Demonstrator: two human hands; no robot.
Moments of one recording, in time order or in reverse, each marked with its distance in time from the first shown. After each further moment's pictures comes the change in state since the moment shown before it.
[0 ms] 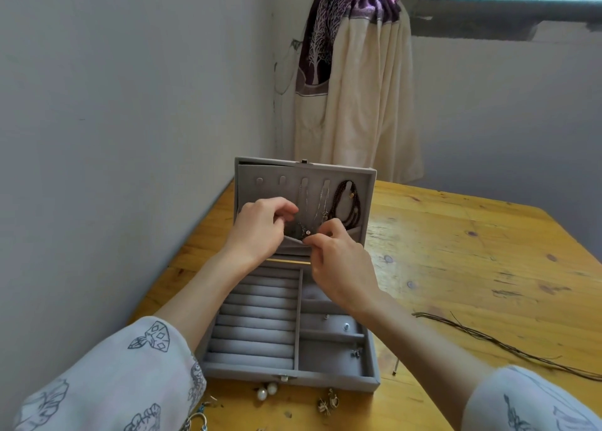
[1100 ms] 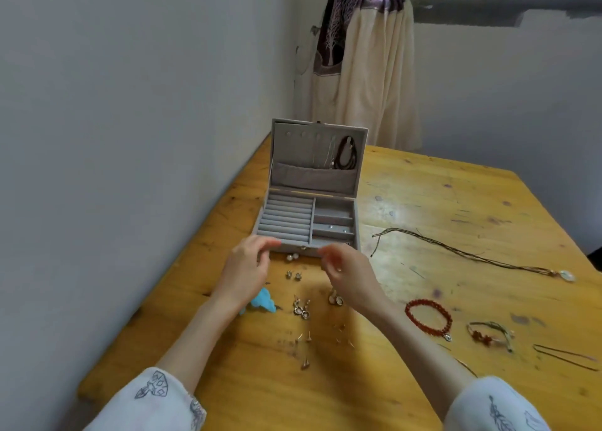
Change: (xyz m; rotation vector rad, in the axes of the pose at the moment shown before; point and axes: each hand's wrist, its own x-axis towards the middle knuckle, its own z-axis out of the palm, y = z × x) left_hand -0.221 0.008 -0.033 -0.054 -0.013 -0.095; right_hand -0.172 -0.038 -0.026 0.365 -0.103 0.075
